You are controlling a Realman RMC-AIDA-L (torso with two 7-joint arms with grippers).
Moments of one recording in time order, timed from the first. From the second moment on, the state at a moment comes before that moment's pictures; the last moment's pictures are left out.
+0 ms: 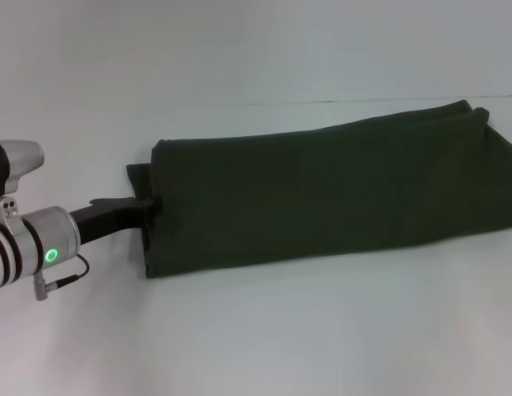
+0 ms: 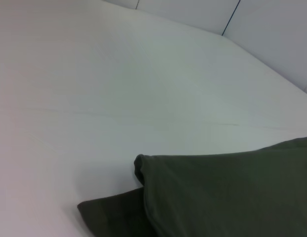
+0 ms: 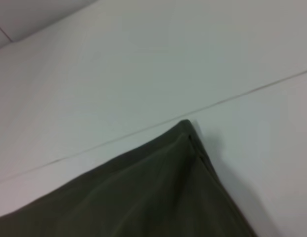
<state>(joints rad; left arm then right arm) -0.60 -2.16 0.71 0.50 1.94 0.88 -1.64 0.56 1.96 -0.43 -0.72 -2.37 -1.03 2.23</state>
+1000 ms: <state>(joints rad) -0.61 -2.16 0.71 0.50 1.94 0.87 -1.64 0.55 1.96 -0.46 -0.64 -2.37 -0.94 2.22</state>
